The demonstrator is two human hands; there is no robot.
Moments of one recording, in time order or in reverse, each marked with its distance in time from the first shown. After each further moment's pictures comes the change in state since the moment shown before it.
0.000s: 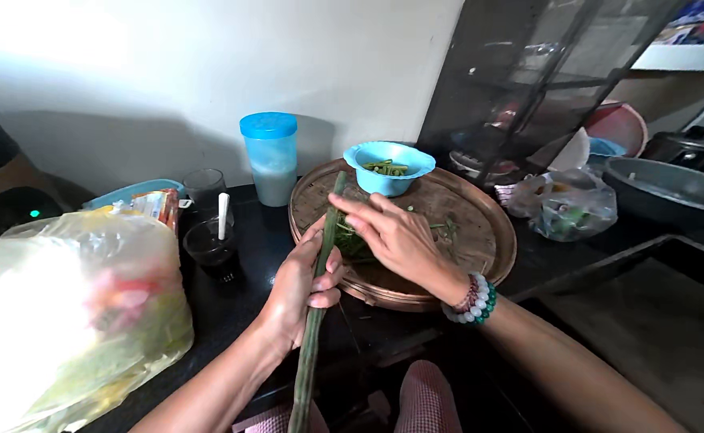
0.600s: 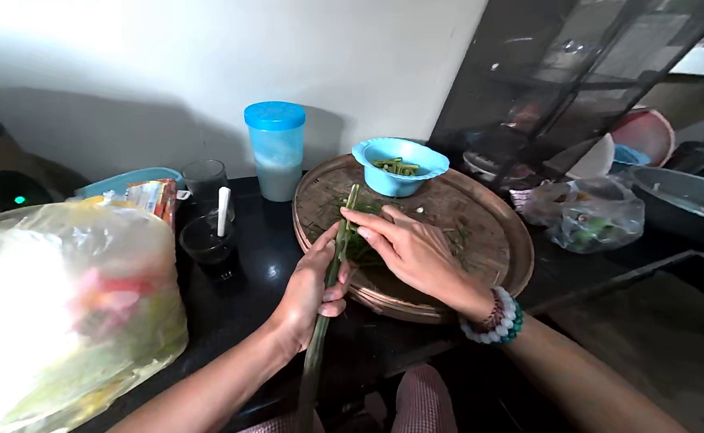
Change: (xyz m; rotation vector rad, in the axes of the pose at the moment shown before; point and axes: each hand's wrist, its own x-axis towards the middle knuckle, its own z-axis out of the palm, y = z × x) left_hand 0.019 -0.013 -0.020 0.213 0.049 -0.031; right_hand -0.008 0.010 0.008 -0.012 -0.172 0.053
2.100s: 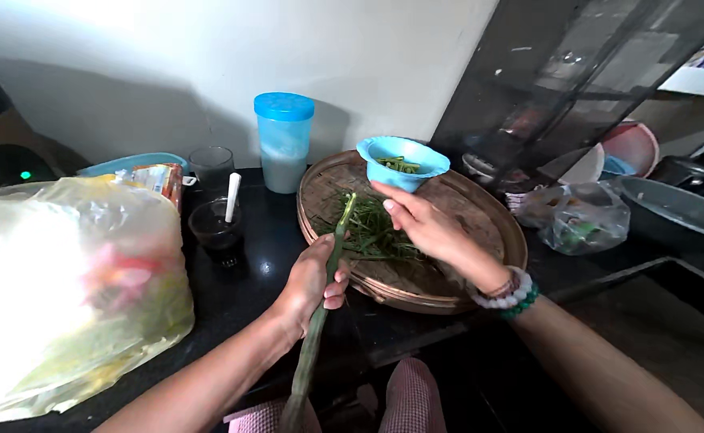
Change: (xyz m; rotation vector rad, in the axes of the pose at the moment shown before) left_hand -0.008 0.001 -0.003 -0.079 0.090 -0.114; right_hand 0.014 0.016 -0.019 0.241 -0.219 0.295
